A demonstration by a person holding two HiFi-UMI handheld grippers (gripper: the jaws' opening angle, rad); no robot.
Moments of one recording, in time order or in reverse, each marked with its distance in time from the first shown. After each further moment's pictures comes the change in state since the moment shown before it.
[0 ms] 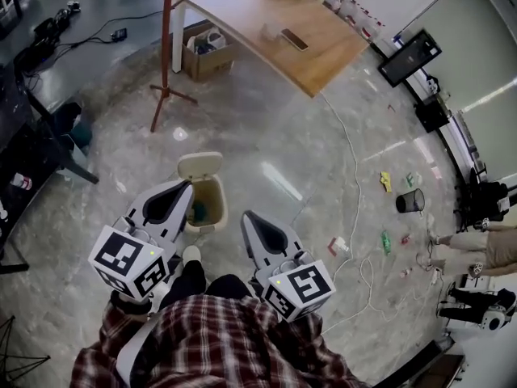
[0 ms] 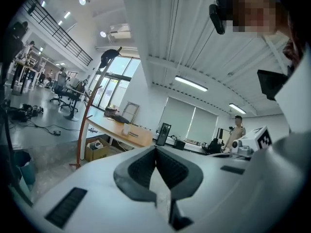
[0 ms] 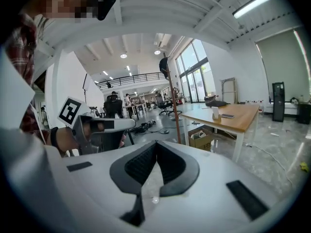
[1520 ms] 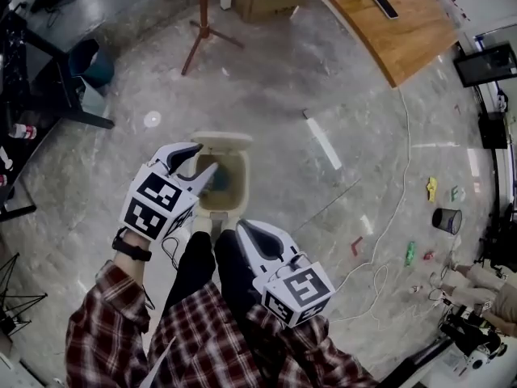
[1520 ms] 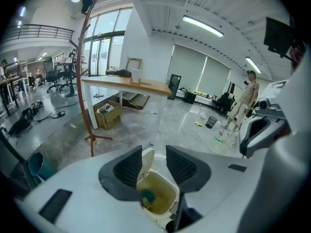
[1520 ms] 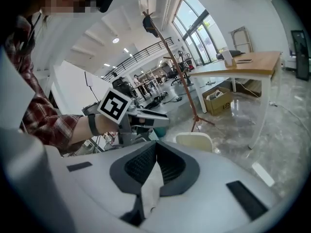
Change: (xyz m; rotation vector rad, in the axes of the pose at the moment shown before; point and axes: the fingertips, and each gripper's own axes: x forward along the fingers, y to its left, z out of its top) left arm 0.167 0.163 -0.205 0.124 0.579 0.123; right arm 0.129 -0.088 -0.155 0.199 0.342 0.276
